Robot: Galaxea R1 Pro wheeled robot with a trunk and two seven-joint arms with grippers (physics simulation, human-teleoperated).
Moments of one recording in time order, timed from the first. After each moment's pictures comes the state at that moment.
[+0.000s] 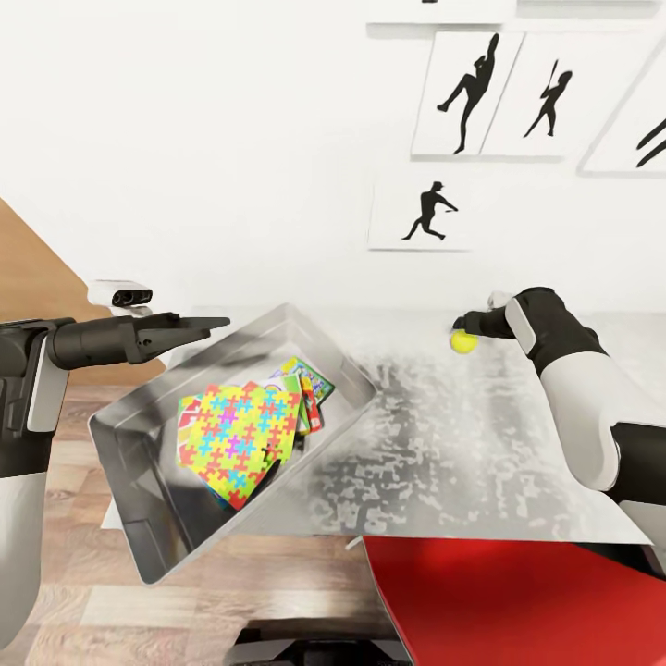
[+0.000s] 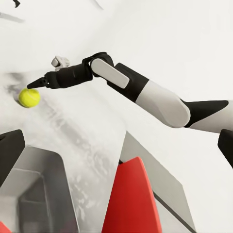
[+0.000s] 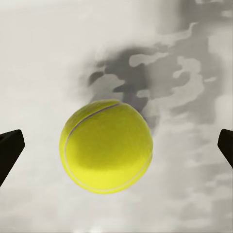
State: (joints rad) left arm -0.94 0.33 0.09 -1.47 0.36 1.04 -1.48; right arm -1.41 -0.16 -0.07 -0.49 -0.04 0.80 0.05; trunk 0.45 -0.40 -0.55
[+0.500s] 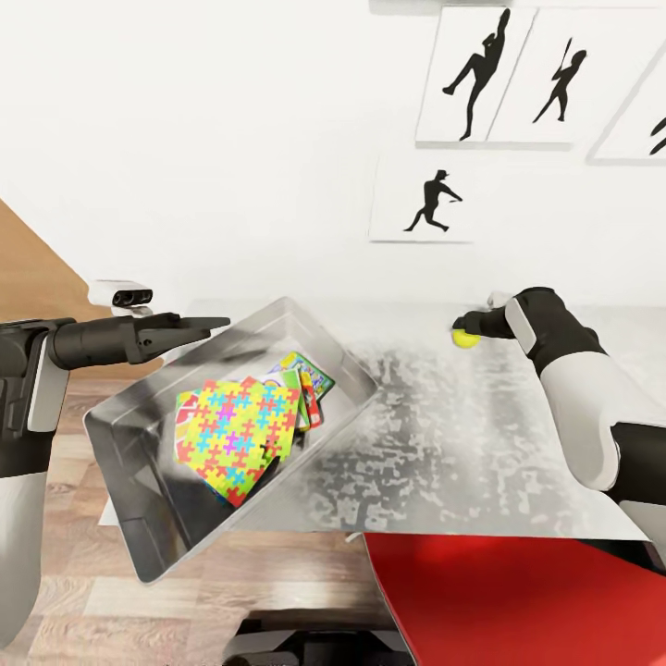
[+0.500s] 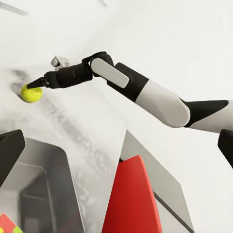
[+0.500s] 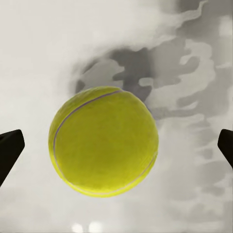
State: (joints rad) left arm -0.94 0.33 0.09 -1.47 0.36 1.04 -1.48; right arm -1.41 -0.16 -0.07 -0.49 -0.04 0.81 0.05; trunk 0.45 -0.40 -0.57
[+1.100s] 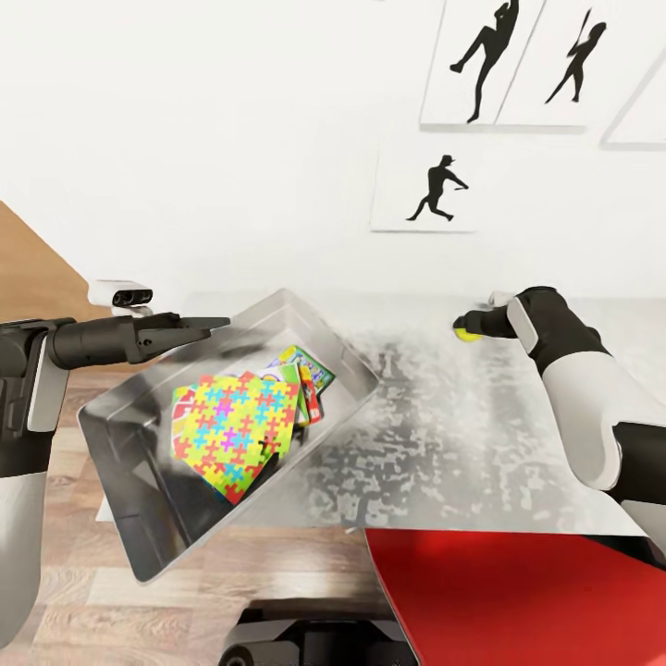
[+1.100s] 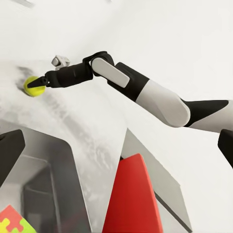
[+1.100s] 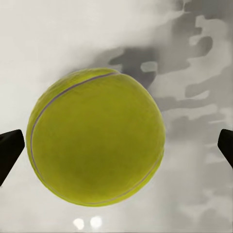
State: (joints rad) left arm -0.94 0.33 0.09 -1.47 0.36 1.04 -1.48; right arm -1.42 -0.17 -0.07 -0.49 -0.04 0.81 0.06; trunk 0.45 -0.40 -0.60
